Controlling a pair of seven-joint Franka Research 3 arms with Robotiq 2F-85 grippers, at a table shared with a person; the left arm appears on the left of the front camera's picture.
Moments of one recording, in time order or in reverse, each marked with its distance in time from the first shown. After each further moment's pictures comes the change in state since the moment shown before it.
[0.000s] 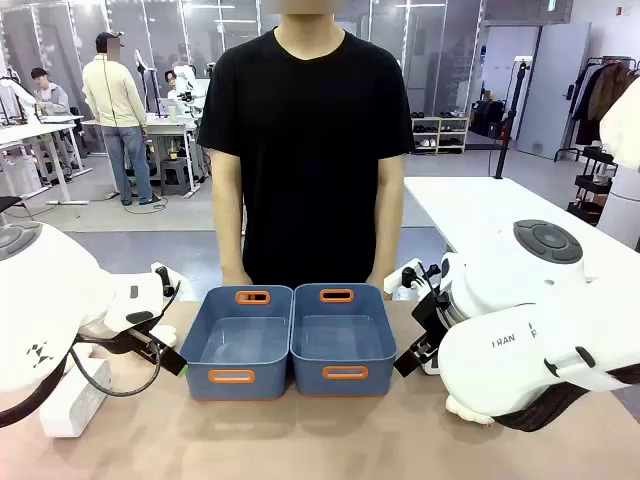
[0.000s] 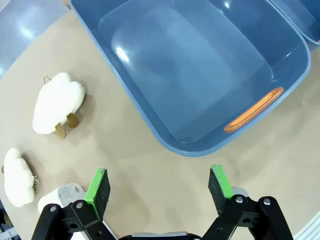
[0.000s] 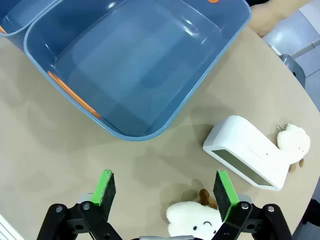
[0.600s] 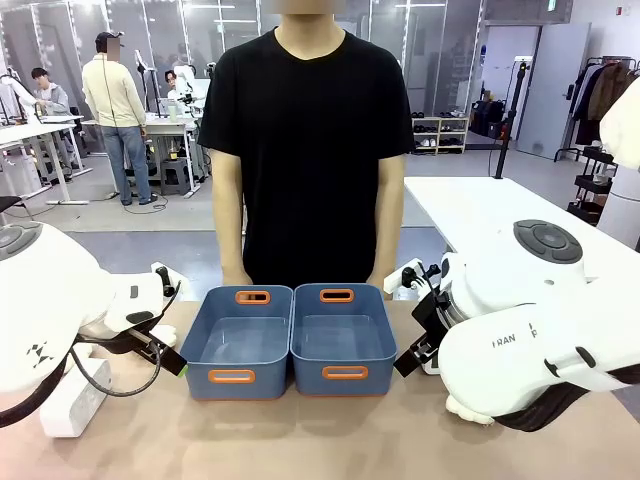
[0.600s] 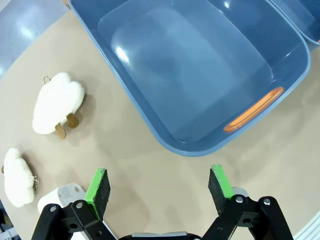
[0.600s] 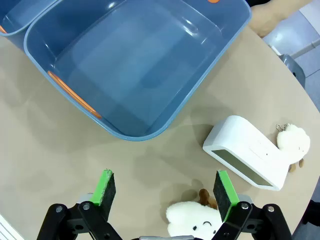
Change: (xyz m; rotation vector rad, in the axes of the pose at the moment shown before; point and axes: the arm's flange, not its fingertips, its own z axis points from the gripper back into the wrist) left arm 0.000 0.000 0.000 0.000 0.000 -0.001; right arm 0.000 0.000 0.000 0.000 0.000 0.002
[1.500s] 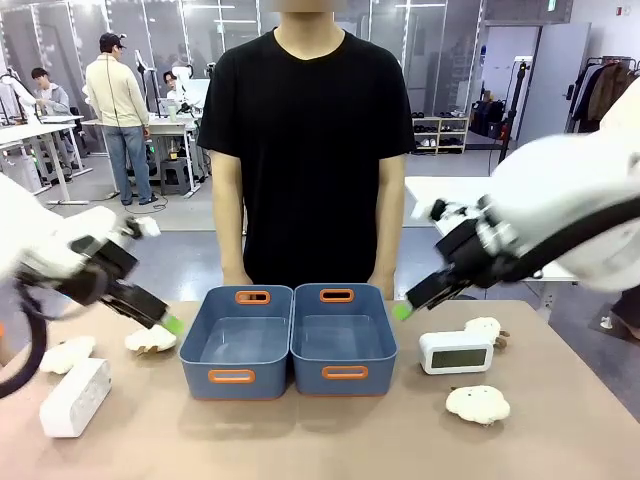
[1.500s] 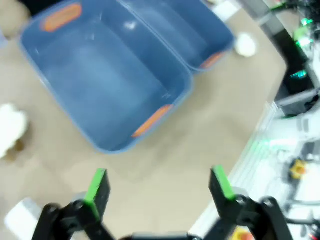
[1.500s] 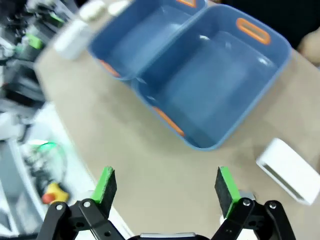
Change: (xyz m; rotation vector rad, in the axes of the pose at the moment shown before) left arm 0.016 0.070 0.086 -0.609 -0.146 0.095; right arm 0.032 -0.079 0.094 0.584 -0.143 -0.150
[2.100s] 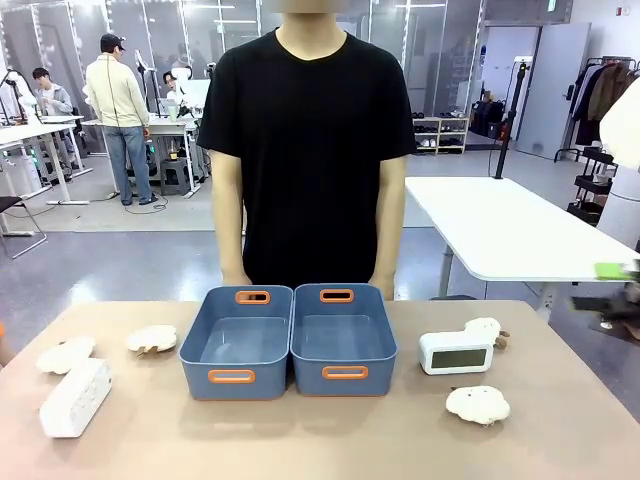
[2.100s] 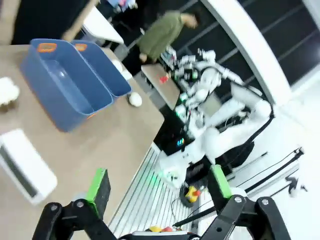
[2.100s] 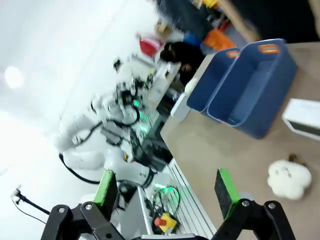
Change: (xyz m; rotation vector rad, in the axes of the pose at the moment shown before) left arm -0.190 0.105 0.185 -0.487 -0.442 0.241; right arm -0.177 -0.134 0.148 0.560 -0.450 -0.422
